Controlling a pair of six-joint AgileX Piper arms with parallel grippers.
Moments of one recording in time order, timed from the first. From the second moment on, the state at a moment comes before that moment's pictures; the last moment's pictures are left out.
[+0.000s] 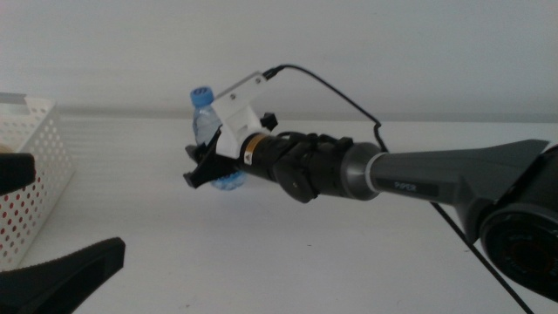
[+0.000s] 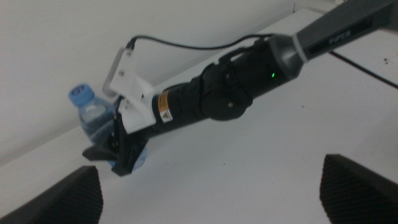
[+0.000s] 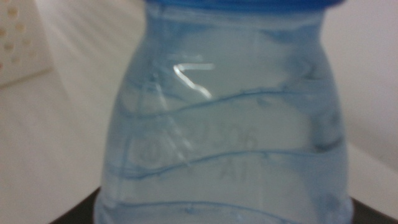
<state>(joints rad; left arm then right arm) -0.52 0.47 -0.75 -0.24 0.74 0.24 0.73 2.31 -1.61 -0.10 -0.18 0.00</state>
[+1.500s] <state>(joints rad) -0.52 0.47 -0.75 -0.23 0.74 0.24 0.73 1.65 -1.22 -0.04 0.53 0.15</state>
